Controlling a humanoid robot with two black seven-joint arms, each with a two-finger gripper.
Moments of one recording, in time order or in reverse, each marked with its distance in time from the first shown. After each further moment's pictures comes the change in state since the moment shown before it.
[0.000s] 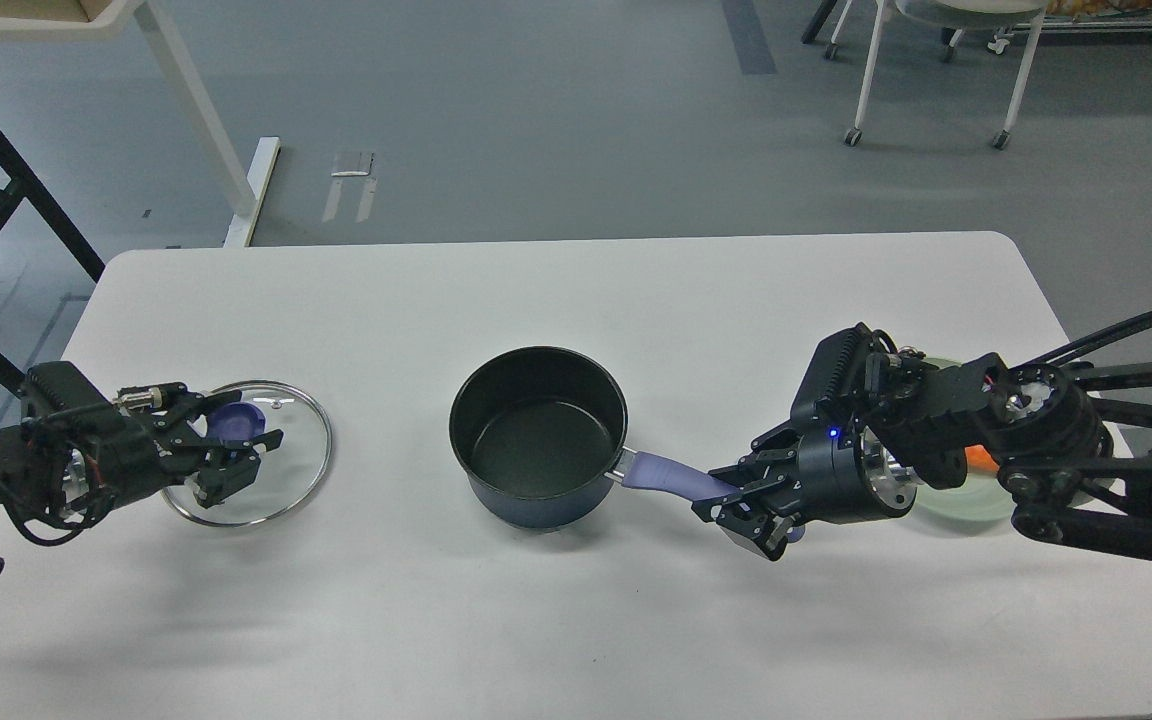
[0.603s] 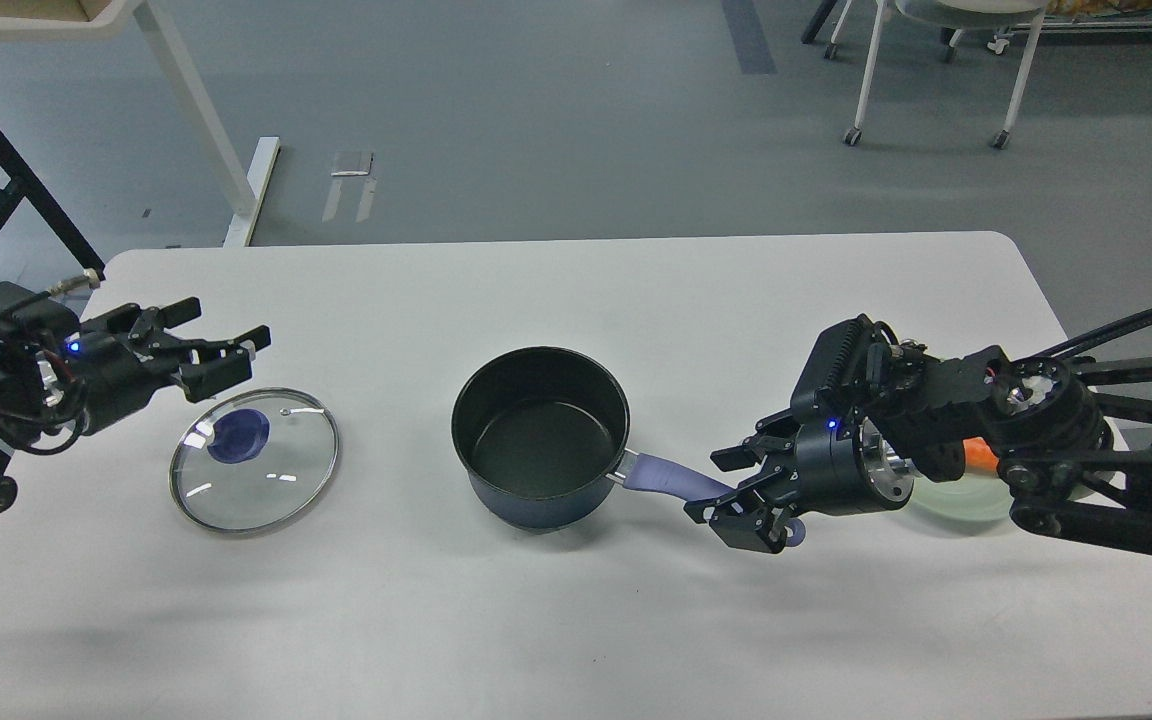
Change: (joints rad) left arm -0.159 0.014 -0.003 -0.004 -0.468 -0.087 -0.018; right arm 0.003 -0.003 0.040 -0.002 0.066 -0.005 0.004
